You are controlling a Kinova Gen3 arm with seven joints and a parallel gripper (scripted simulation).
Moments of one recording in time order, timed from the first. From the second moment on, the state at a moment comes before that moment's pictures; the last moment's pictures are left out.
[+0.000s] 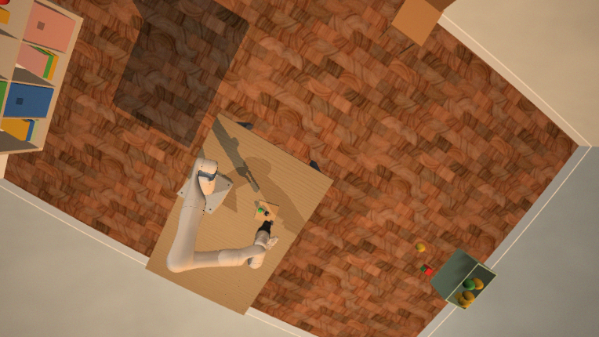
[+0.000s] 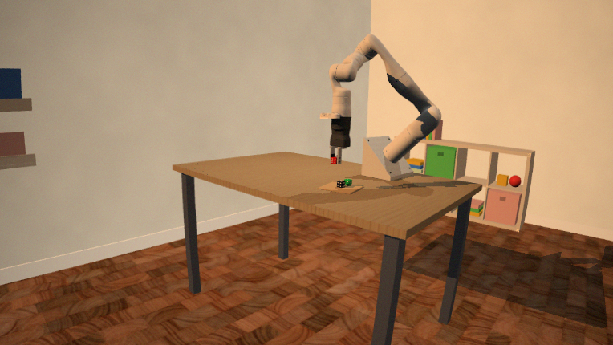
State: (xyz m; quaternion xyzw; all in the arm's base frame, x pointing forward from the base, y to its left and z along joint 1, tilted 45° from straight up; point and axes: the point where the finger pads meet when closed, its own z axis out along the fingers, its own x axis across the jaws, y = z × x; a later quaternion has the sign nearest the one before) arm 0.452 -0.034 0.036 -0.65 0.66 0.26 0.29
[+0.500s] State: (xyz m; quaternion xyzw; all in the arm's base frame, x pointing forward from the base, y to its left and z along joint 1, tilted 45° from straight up) arm 0.454 -0.027 0.027 -0.65 0.66 0.25 0.29
